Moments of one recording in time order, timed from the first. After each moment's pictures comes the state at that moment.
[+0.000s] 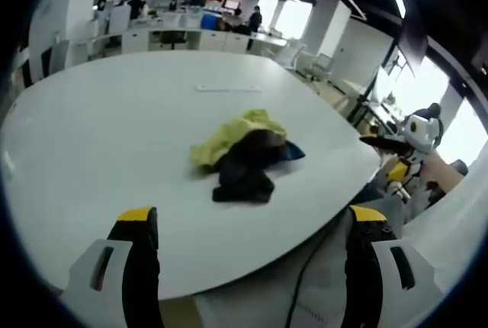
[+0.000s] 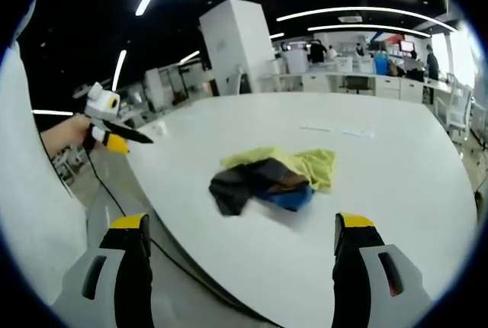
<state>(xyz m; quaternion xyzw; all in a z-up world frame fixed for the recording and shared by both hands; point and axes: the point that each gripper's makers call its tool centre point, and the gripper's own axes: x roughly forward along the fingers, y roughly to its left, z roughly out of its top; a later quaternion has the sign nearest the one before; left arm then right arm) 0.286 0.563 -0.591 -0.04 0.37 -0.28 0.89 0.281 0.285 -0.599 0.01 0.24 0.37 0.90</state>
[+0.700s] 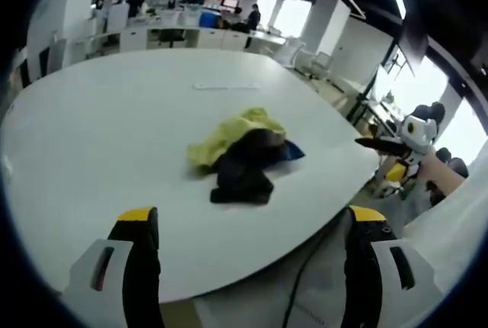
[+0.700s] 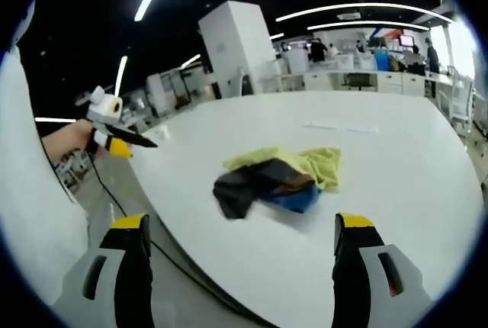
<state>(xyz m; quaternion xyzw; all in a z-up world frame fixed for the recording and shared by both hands) 0.290 0.556 -0.595 -0.04 0.38 -0.29 0.88 0.286 0.294 -0.605 0.03 0.24 0.38 0.89</state>
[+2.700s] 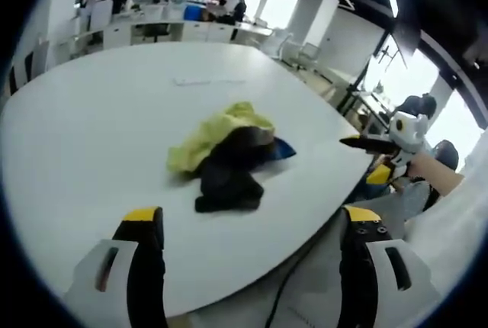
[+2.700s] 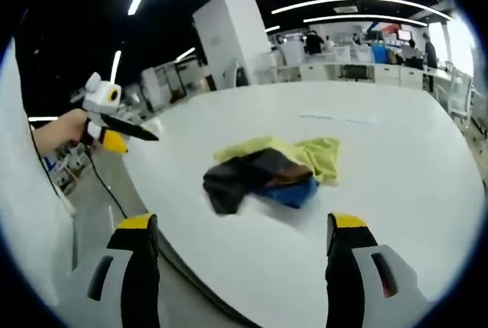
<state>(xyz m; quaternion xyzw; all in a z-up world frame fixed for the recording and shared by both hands) 0.310 0.526 -0.607 -0.03 0.39 -0.32 0.86 0.303 0.299 -0.631 0.03 0.26 0.37 0.89</state>
